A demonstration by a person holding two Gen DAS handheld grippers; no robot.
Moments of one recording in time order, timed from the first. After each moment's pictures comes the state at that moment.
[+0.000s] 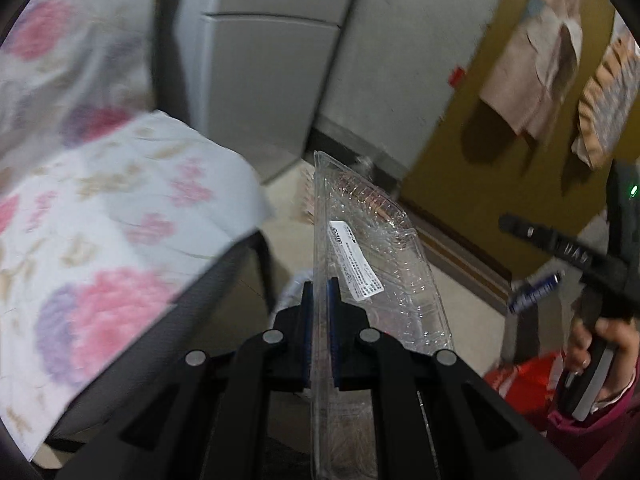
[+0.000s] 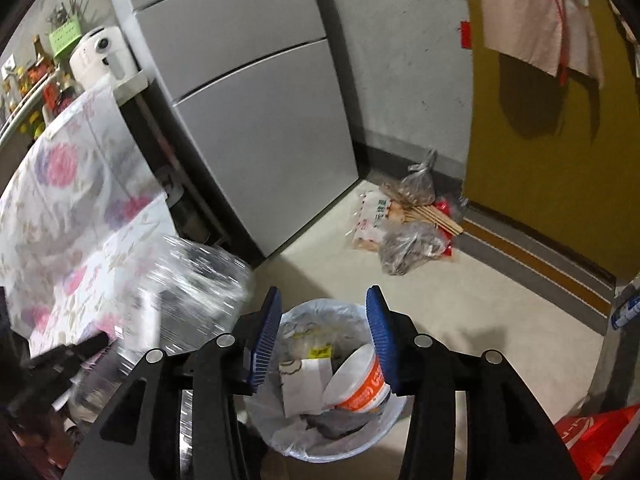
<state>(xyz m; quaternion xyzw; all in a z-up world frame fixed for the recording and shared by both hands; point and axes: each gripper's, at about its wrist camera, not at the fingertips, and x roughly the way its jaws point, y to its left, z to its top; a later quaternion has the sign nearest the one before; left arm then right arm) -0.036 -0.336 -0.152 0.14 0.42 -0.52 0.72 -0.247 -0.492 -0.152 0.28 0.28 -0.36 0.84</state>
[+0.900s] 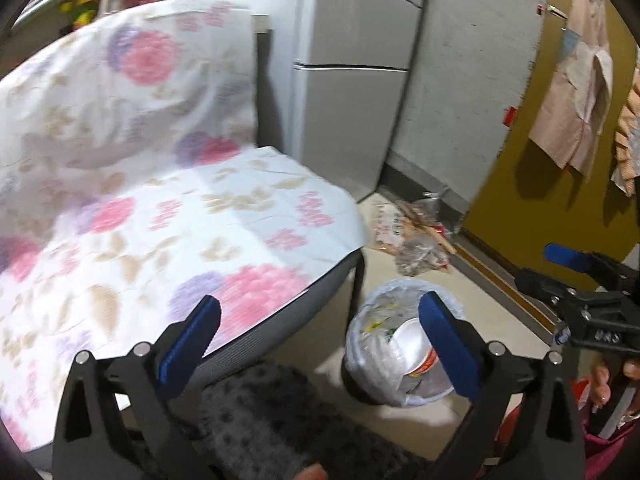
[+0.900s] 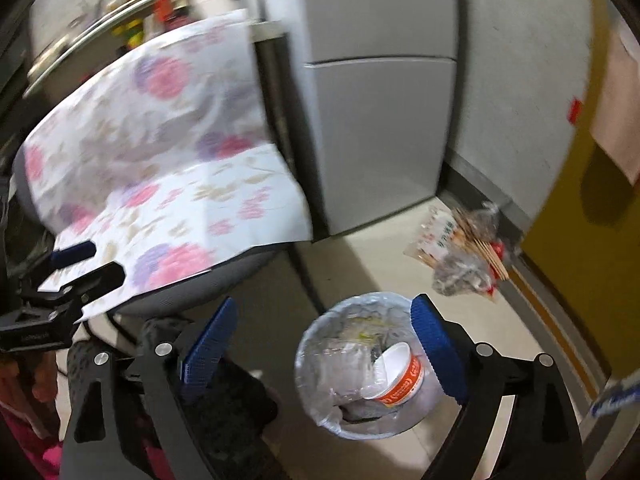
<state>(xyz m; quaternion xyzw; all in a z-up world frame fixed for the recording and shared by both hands) -0.028 -0.229 -0.079 0.13 0.38 -0.40 0.82 -0.181 -0.372 -0.093 0.13 0.35 -0.22 0.90</state>
